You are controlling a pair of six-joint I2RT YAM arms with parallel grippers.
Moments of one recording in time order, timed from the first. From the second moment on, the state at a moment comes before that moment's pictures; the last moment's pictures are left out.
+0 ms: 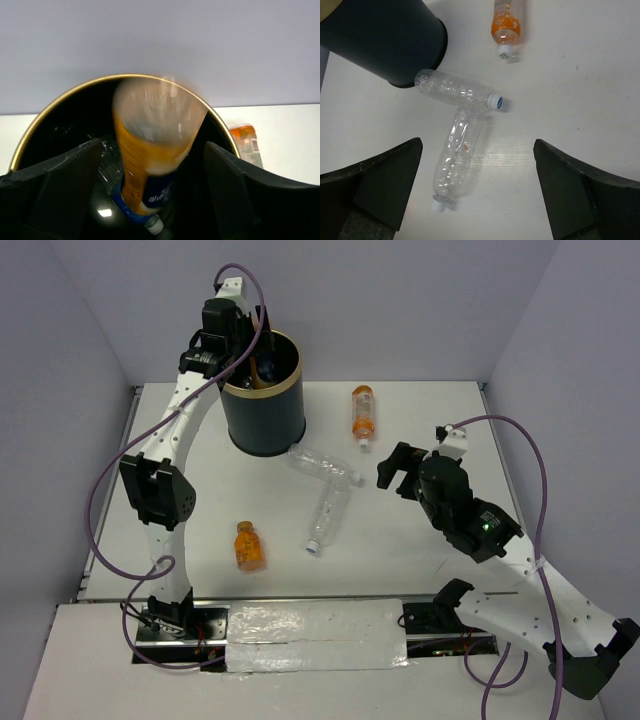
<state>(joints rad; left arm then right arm) -0.25 2.07 2.24 -0.42 -0.07 -0.24 0.69 0.80 0.93 -0.56 0.50 0.64</state>
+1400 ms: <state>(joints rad) -0.27 1.03 1.12 -0.86 -0.28 -0.63 0.76 1.52 0.75 -0.07 0.03 0.98</state>
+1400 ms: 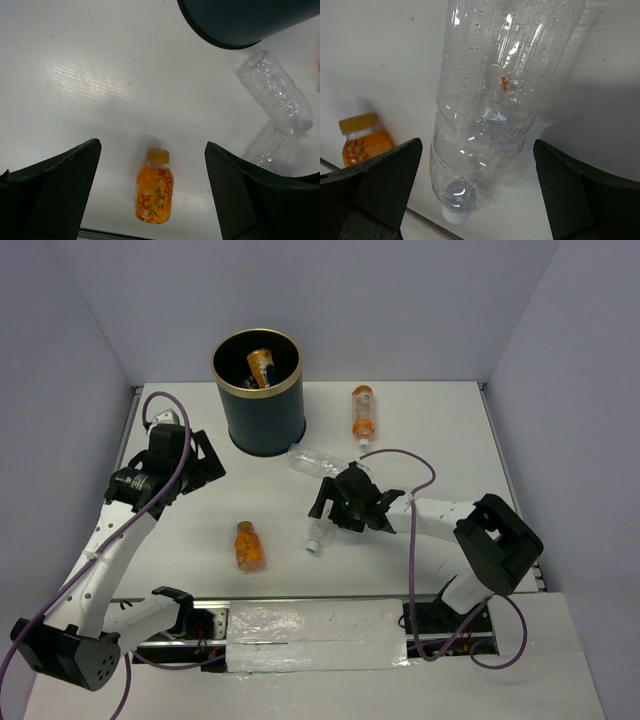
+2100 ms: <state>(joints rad) -0.14 1.07 1.13 -0.85 -0.21 -0.64 0.82 1.24 0.94 -0.32 0.09 0.74</state>
